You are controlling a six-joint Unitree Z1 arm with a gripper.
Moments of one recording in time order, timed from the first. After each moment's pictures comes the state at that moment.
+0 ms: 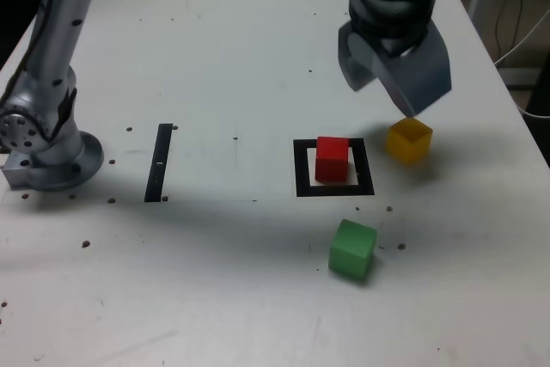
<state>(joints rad) -0.04 2.10 -1.74 1.15 0.29 0.93</state>
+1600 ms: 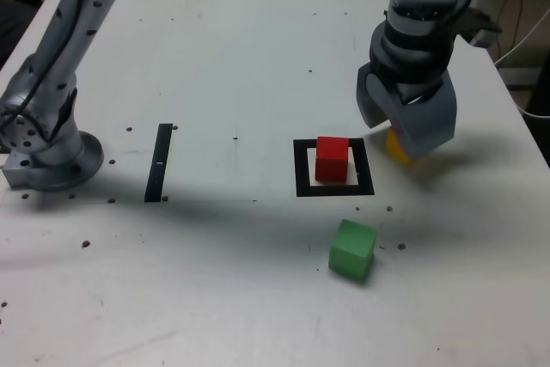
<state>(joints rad) -0.05 2.21 -1.75 1.06 0.25 1.00</state>
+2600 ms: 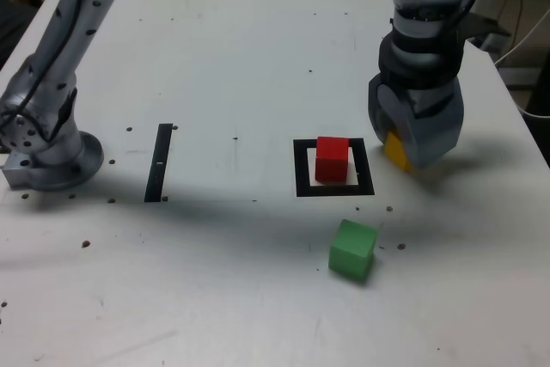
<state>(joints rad) -0.05 2.21 -1.73 1.00 0.15 0.97</state>
